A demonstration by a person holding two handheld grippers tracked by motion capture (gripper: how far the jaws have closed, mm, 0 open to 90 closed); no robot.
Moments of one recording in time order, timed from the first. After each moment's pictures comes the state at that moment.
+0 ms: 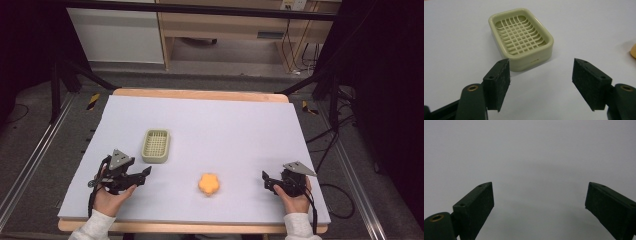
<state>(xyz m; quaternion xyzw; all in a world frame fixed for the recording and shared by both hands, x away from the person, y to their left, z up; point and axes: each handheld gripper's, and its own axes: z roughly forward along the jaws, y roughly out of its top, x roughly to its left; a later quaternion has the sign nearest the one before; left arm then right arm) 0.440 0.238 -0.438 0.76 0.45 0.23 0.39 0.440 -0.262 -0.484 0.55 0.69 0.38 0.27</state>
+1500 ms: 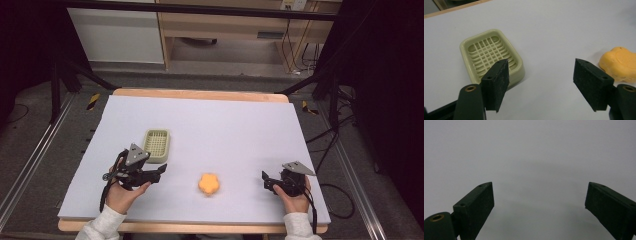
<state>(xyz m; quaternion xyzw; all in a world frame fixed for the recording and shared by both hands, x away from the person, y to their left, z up) 0.444 0.197 -0.414 0.79 0.41 0.22 0.40 0.442 -0.261 -0.486 0.55 0.69 0.37 0.28</state>
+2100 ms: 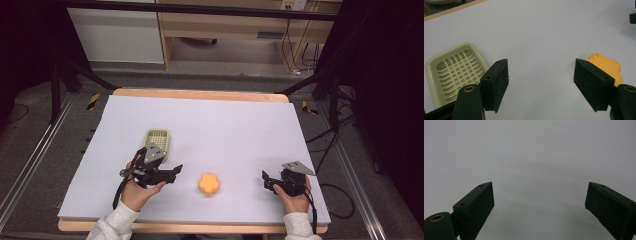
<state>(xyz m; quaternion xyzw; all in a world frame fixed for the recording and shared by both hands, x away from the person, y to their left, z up) 0.449 0.157 -0.409 0.81 0.37 0.20 0.40 0.442 -0.262 -0.486 0.55 0.69 0.37 0.28</state>
